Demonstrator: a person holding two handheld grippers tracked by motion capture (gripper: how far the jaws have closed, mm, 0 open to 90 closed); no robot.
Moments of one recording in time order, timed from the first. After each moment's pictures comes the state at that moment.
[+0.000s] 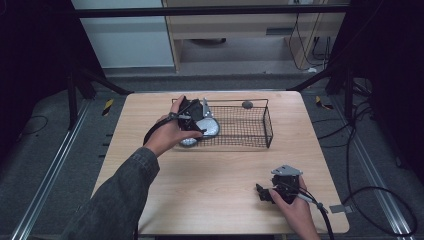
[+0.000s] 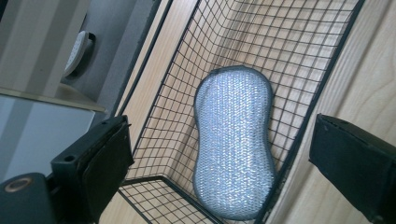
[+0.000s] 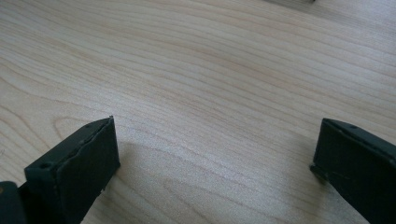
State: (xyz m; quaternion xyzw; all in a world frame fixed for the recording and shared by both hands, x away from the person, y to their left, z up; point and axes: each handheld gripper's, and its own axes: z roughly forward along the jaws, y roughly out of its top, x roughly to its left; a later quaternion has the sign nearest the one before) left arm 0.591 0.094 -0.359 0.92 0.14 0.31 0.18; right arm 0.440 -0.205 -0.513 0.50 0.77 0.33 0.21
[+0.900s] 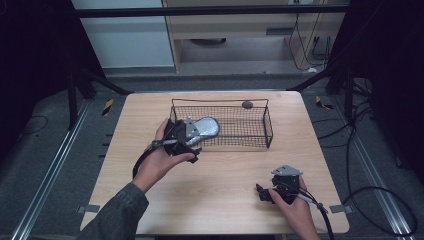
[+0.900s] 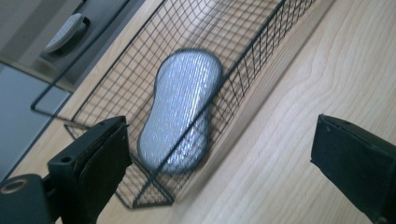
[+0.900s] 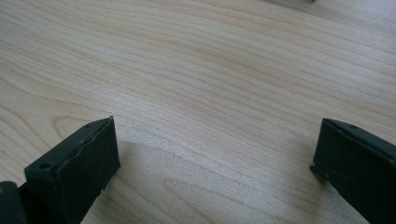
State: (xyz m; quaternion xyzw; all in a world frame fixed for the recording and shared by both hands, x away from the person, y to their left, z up) left arm 0.520 0.129 -0.373 0.90 0.23 0.28 0.25; right arm 0.439 -0.205 -0.514 0.50 0.77 0.33 0.21
